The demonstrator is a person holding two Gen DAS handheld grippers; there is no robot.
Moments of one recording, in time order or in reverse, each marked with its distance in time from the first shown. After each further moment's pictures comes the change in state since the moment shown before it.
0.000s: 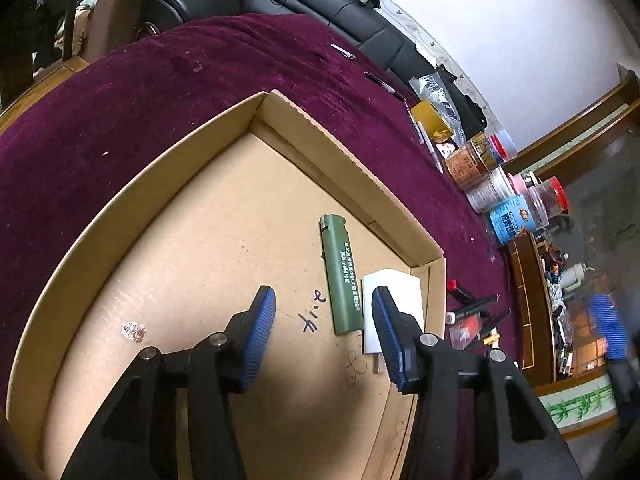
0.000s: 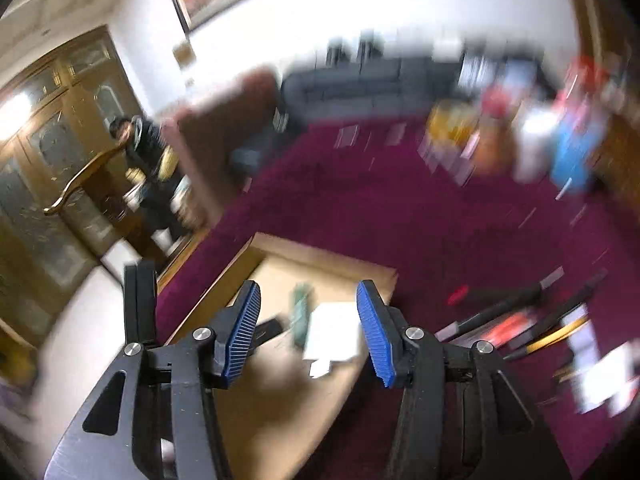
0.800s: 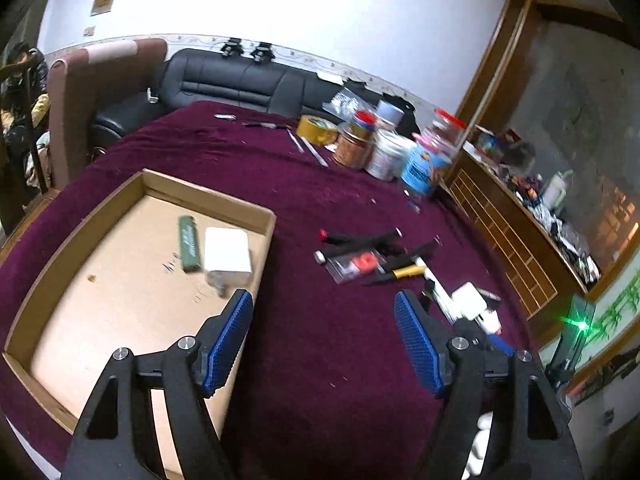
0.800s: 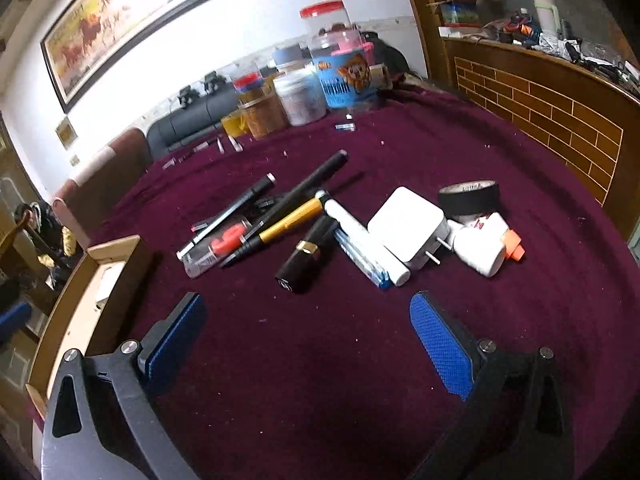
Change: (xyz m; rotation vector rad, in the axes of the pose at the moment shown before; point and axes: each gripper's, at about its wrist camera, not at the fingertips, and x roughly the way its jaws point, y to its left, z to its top) left arm -0.070 -0.162 -0.126 0.412 -0.196 0.040; right arm -0.078 -0.188 -0.153 0.358 -0.070 -0.298
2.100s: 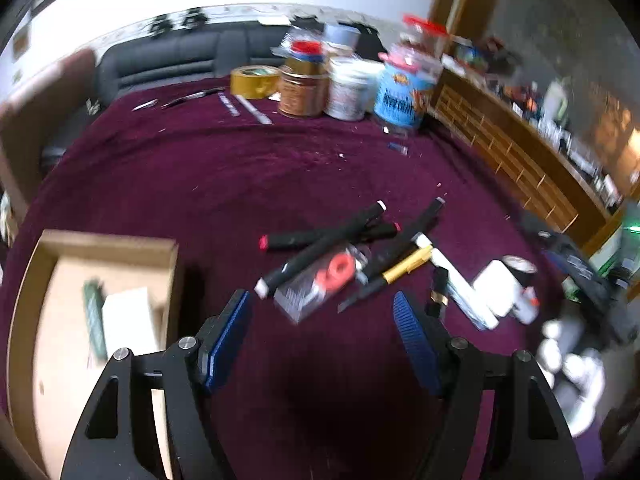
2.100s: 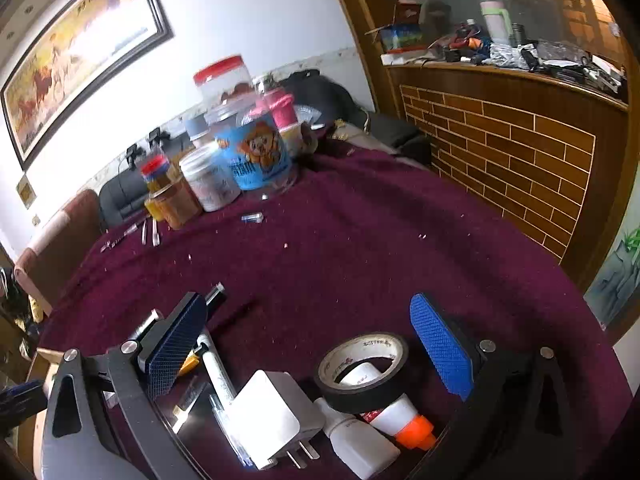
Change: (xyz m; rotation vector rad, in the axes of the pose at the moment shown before) left arm 0.137 -0.066 0.049 0.261 0.242 0.014; right arm 0.043 -0.093 0.093 0.118 -0.145 -0.135
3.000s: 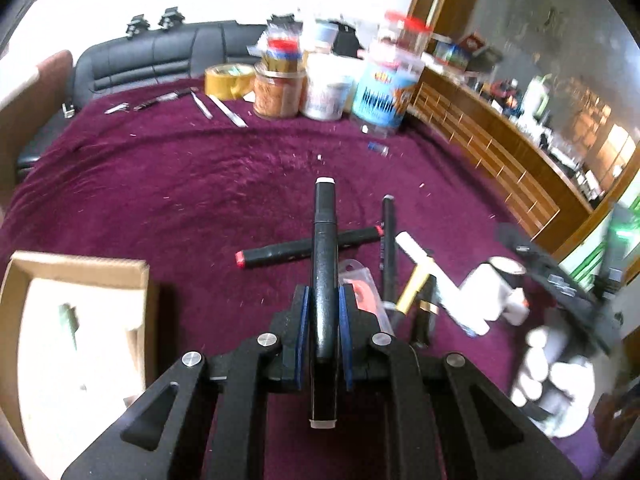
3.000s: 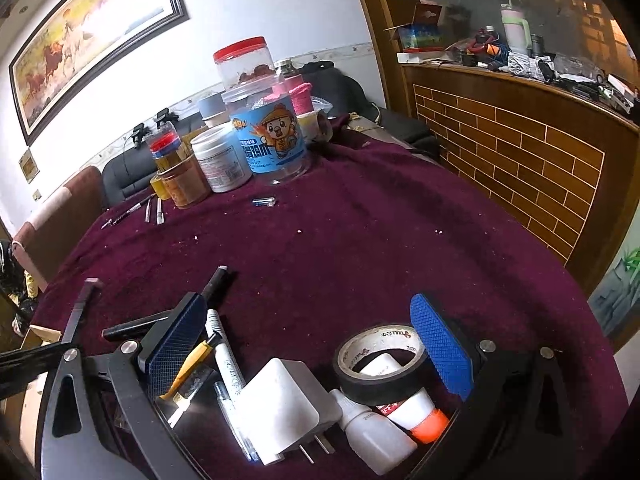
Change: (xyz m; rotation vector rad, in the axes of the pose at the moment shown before) left arm -0.013 0.012 -0.004 -0.012 -0.029 -0.101; right arm 0.007 0.016 -0.007 -0.073 0.041 -0.001
